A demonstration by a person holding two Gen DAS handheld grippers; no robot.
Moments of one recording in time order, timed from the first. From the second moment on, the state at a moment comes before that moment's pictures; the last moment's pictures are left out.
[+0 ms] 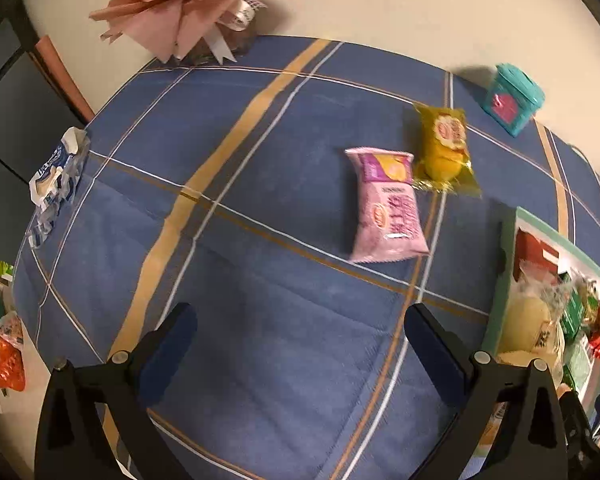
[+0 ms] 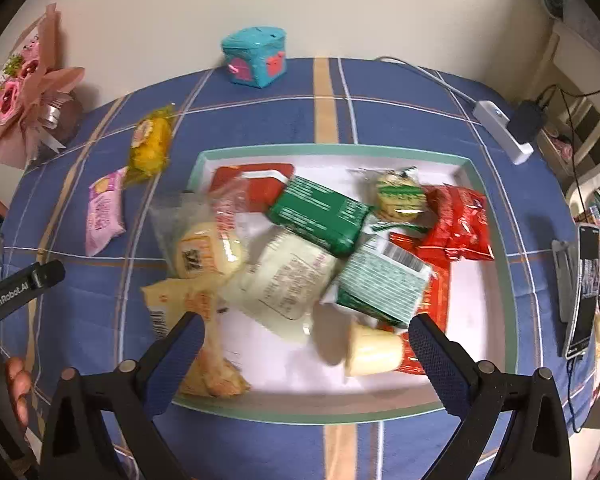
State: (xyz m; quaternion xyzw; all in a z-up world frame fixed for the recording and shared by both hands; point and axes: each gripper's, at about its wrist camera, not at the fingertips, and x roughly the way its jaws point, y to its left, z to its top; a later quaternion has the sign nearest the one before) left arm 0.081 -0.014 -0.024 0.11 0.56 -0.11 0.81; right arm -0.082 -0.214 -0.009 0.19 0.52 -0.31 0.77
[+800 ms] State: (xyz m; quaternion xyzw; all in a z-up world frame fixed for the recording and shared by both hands) left arm 0.145 -0.017 -0.045 0.04 0.59 -0.13 0.79; right arm 0.021 -0.208 0.002 0.18 0.49 -0.28 0.81
